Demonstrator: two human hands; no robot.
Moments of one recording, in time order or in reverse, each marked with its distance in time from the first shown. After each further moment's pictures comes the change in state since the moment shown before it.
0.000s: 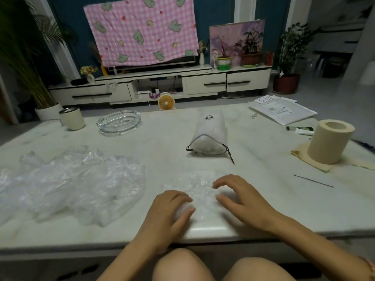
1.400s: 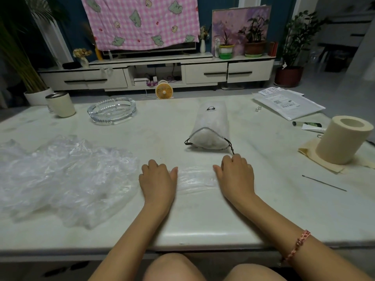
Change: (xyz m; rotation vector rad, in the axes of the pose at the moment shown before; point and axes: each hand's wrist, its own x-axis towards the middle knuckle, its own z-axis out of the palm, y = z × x) left_hand 0.074 -0.021 0.024 0.471 -0.046 -0.684; right_hand 0.064 0.022 0.033 -0.655 0.077 0.512
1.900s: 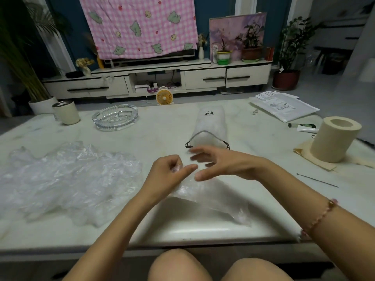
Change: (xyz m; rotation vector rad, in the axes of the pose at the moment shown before) left_hand -0.010 -0.001 -0.054 -0.932 -0.112 0.323; right_hand 0.014 -0.010 -0.081 0.878 -0.819 -0.336
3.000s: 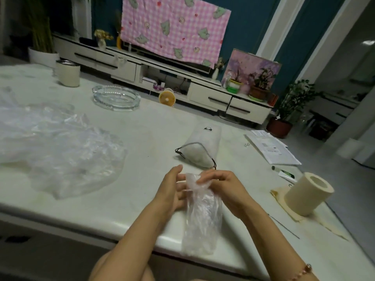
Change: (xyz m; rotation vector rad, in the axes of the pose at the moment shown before) left_hand -0.009 0.024 0.066 -1.023 0.049 -0.747; right_hand -0.017 0.031 -0.003 0.233 0.354 -0.064
